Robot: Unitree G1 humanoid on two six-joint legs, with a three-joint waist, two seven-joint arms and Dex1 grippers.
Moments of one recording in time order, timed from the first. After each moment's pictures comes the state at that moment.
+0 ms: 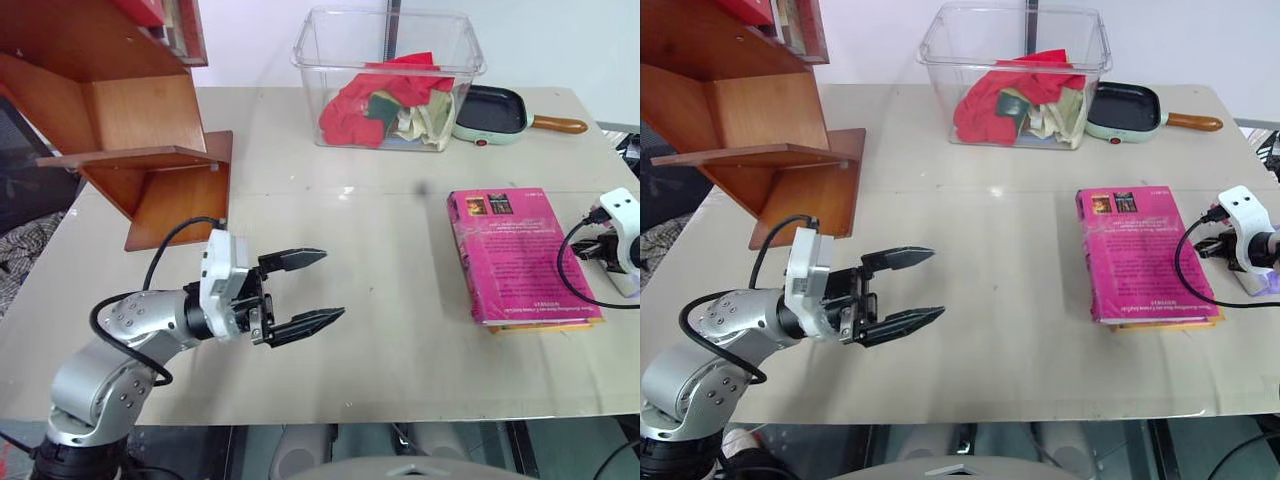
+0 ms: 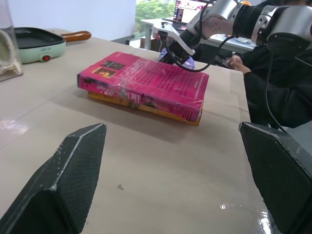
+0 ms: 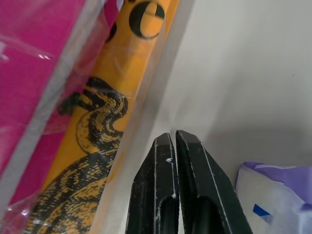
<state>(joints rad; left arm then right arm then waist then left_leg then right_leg) 0.01 0.72 0.19 -0.63 -0.83 0.51 -0.95 -0.64 -1.00 0.10 0.65 0.14 0.62 0.96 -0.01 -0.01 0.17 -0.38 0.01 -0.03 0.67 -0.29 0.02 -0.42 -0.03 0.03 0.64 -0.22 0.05</state>
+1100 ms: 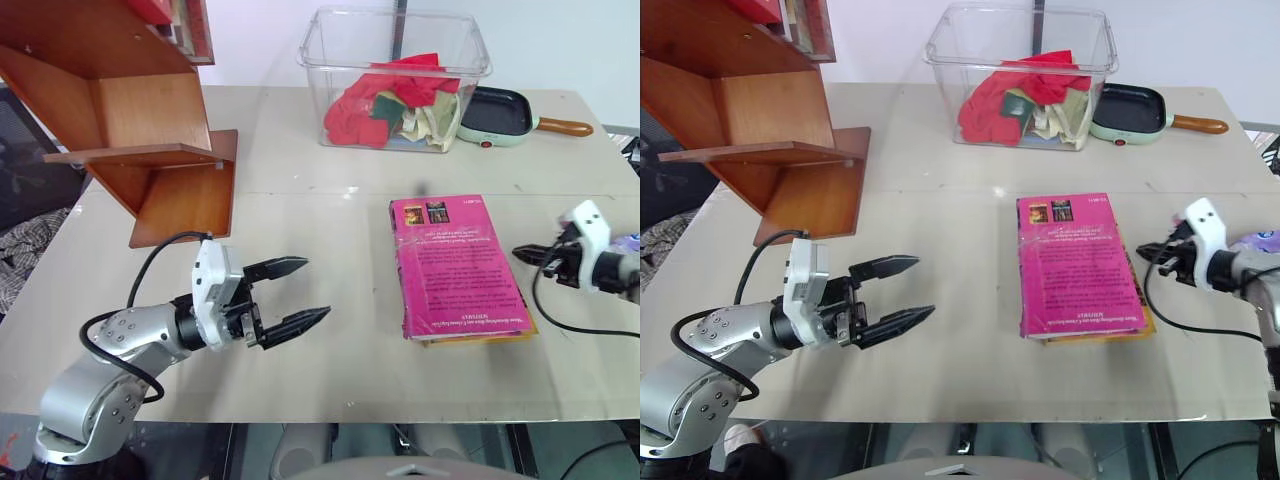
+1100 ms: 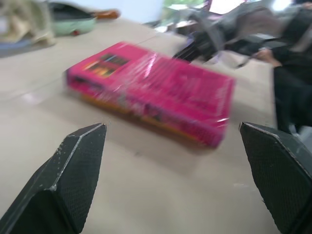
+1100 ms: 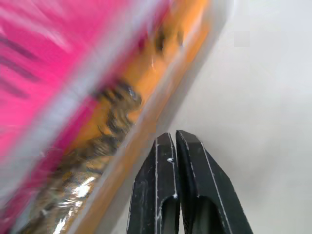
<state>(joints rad) 0.09 0.72 0.22 -0.62 -0.79 0.53 -0.87 -0.24 -0.84 -0.27 0.09 0.39 0.53 1.05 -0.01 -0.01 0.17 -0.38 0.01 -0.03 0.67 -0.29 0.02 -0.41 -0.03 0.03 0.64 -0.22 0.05</state>
